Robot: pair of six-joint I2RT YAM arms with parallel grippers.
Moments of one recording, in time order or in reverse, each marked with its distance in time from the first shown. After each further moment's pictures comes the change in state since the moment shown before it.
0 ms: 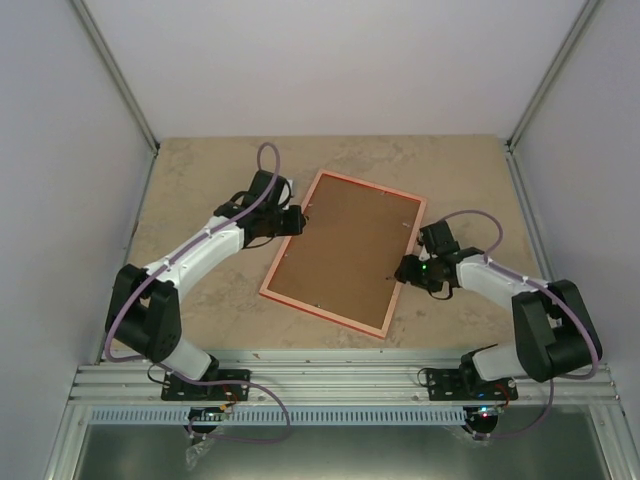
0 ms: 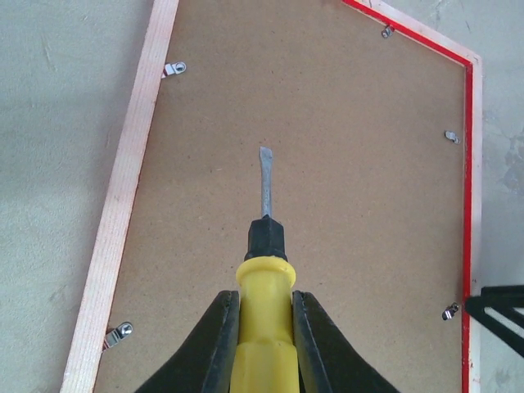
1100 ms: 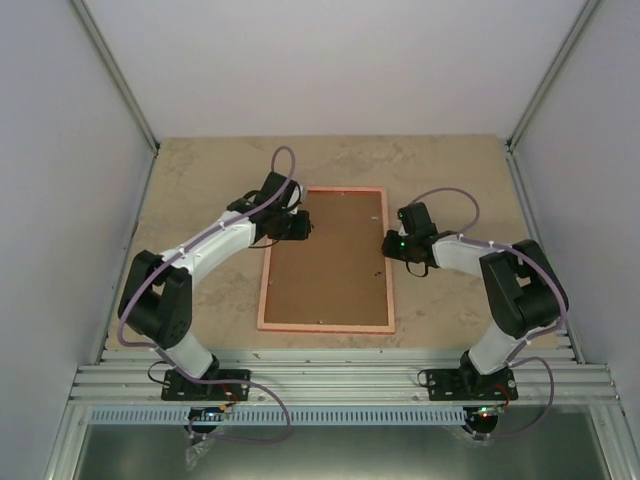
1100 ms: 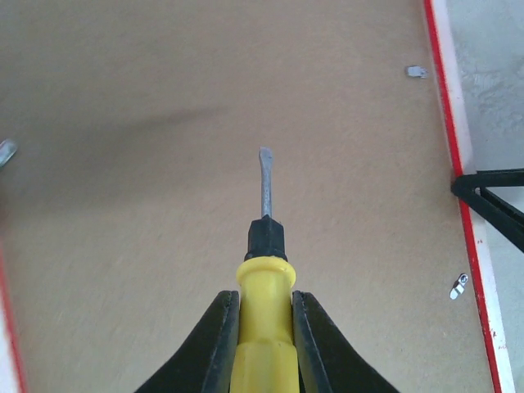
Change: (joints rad) left arm -0.029 0.108 0.052 -0.052 0.002 0.050; right arm 0.075 0.273 0.174 0.281 0.055 -0.026
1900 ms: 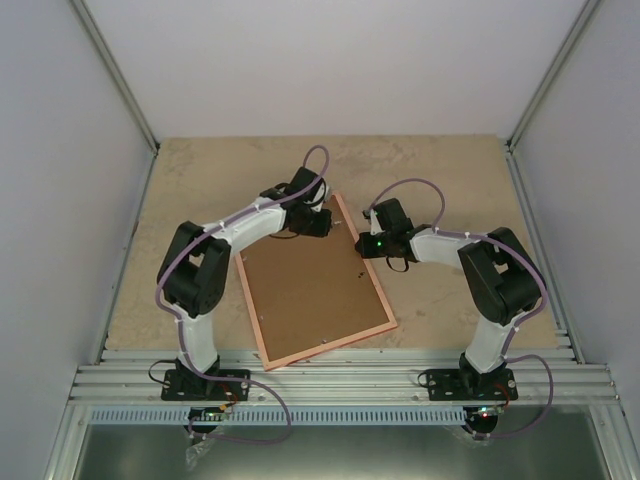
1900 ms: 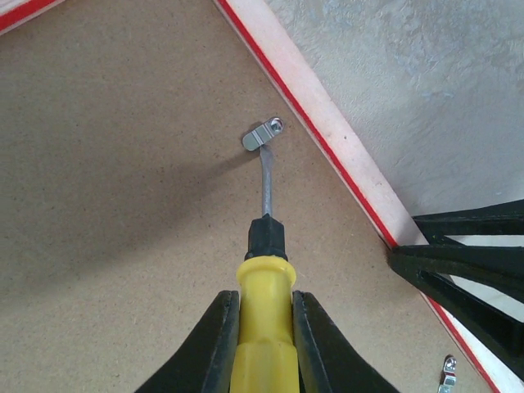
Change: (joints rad) left arm -0.052 0.272 0.200 -0.003 -0.001 0.083; right arm 0.118 0.117 0.125 0.008 -0.077 -0.186
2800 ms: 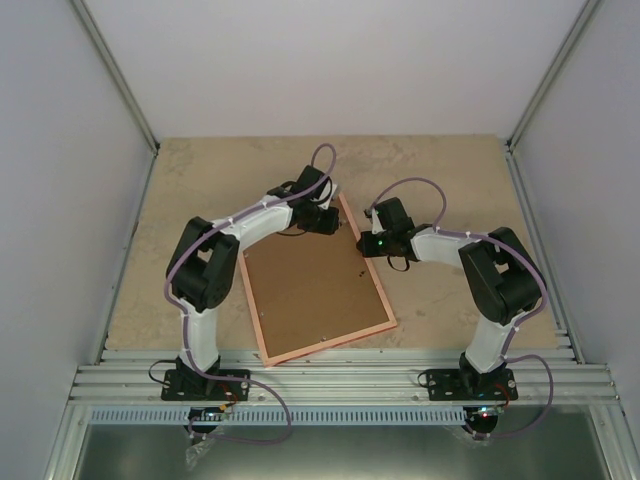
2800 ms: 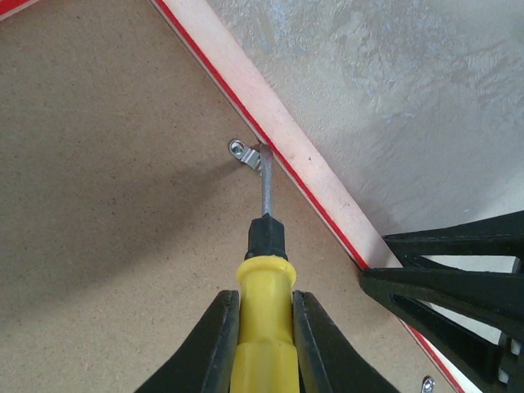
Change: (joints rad) left arm -0.014 0.065 0.055 0.042 0.054 0.012; right arm -0.008 0.000 0.003 -0.002 0.011 -0.007
